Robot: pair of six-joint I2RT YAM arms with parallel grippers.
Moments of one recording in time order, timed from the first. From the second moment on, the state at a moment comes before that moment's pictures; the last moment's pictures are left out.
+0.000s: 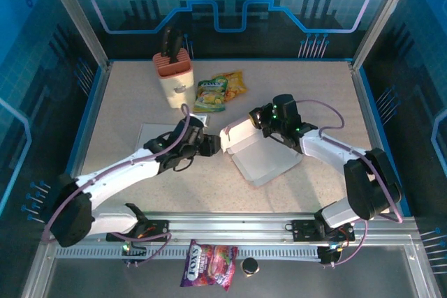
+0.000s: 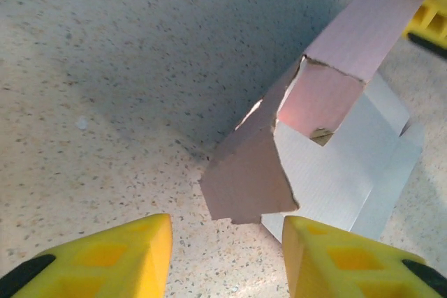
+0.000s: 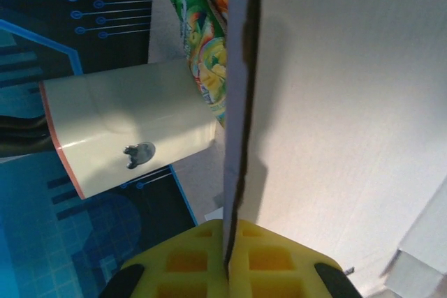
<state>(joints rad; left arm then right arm) -0.66 1.23 0.79 -0.29 -0.01 -0.62 0.44 1.49 0.82 0.14 -0.23 1.51</state>
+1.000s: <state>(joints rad) -0.51 1.37 0.64 -0.07 0.26 -0.39 0.42 1.61 0.63 0.67 -0.34 1.50</state>
